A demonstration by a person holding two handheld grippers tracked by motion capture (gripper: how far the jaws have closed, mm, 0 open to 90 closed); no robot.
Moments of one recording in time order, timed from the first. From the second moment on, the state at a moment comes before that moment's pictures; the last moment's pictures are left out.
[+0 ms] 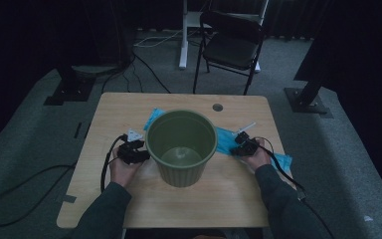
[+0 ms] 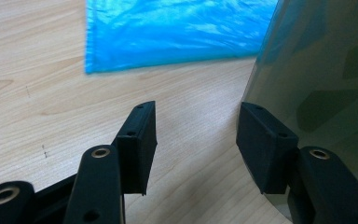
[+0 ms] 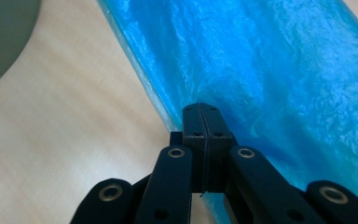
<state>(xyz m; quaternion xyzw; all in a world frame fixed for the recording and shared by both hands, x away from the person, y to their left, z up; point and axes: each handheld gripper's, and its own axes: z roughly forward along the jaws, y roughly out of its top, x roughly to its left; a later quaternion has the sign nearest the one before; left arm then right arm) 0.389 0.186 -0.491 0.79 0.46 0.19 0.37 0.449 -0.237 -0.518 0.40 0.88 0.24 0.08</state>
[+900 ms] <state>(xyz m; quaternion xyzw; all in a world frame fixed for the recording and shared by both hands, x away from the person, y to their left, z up) 0.390 0.189 -0.493 0.78 0.46 0.20 0.37 0.432 -0.215 -0.483 0.35 0.88 0.31 0.12</state>
